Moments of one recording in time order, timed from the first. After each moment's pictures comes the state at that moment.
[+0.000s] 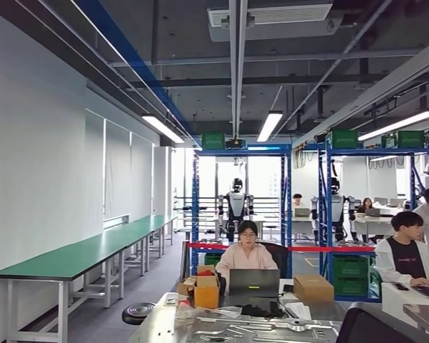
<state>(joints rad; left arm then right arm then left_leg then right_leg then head) -0.09 -0.07 1.36 -0.26 -1.01 -0.07 -0.26 0.00 -0.13 0.26 -2.05 -0.04 0.43 -0.59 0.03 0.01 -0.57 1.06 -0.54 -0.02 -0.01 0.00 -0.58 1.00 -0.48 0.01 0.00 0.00</state>
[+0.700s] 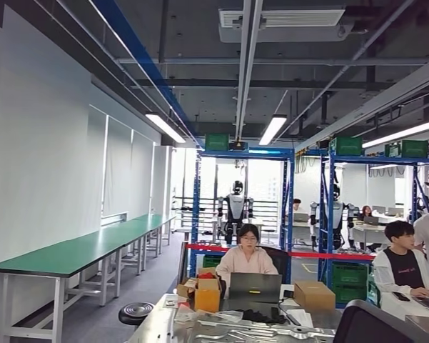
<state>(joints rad) -0.09 -0.07 1.36 -0.26 -1.01 -0.07 -0.26 -0.02 -0.13 0.27 -2.05 -0.05 0.42 -0.58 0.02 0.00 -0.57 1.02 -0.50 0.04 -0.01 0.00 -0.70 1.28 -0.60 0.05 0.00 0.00</state>
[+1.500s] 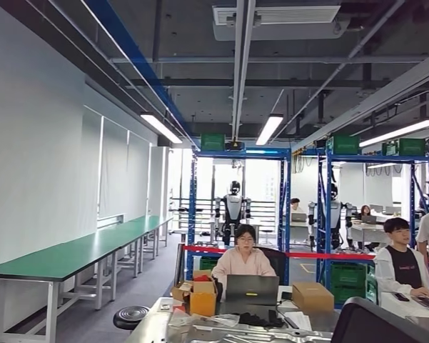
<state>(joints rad) -0.09 -0.07 1.36 -0.26 -1.01 -0.07 -0.27 -0.03 -0.13 0.27 -2.05 -0.05 0.42 -0.57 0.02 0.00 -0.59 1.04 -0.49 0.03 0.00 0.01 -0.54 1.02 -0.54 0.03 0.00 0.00</state>
